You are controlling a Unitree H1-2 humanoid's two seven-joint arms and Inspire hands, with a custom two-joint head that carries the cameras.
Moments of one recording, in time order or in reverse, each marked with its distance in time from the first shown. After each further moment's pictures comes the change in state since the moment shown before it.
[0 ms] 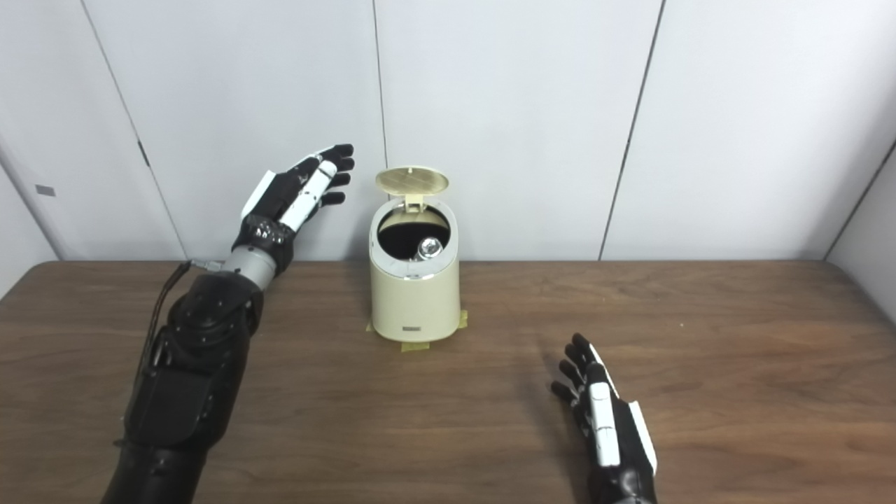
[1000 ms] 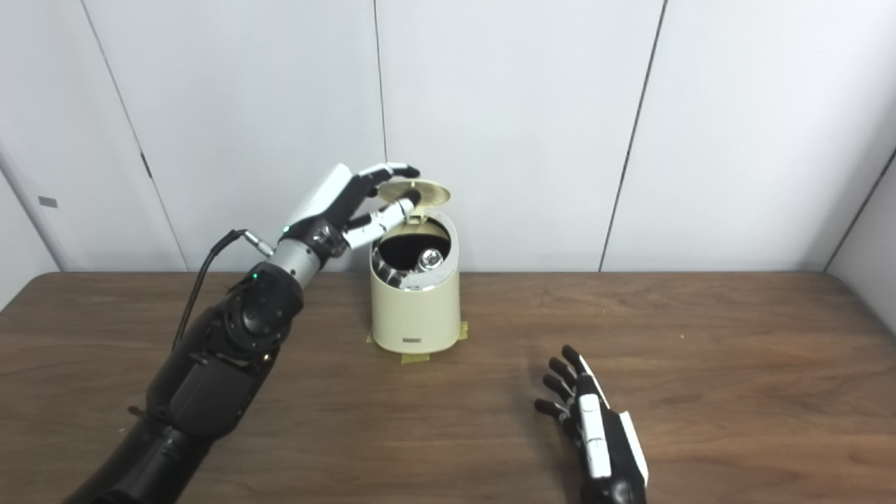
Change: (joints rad) left arm -0.088 0.105 -0.323 0.076 0.488 -0.183 -0.072; right arm -0.009 -0.003 0.024 0.009 -0.013 -0.001 -0.007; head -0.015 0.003
